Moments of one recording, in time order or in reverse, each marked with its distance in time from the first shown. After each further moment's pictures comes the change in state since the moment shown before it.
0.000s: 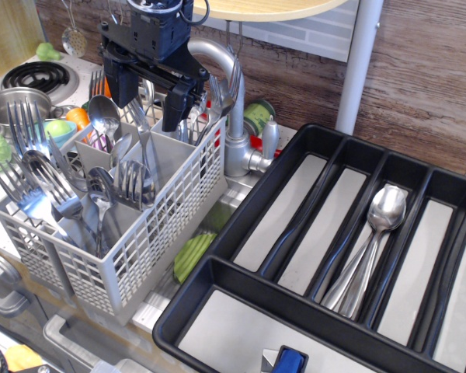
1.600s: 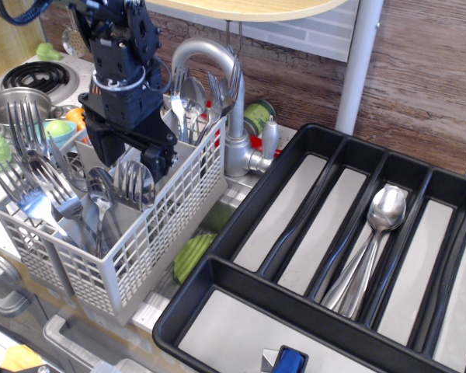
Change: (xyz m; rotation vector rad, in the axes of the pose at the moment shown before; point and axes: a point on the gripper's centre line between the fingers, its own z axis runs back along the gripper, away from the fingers) arm -0.029 0.000 -0.060 -0.099 -0.050 -0.065
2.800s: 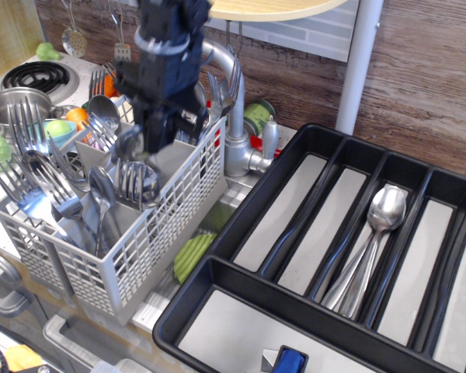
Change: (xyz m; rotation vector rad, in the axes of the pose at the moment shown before) arm 0.026 -0.011 0.046 0.068 0.168 -0.056
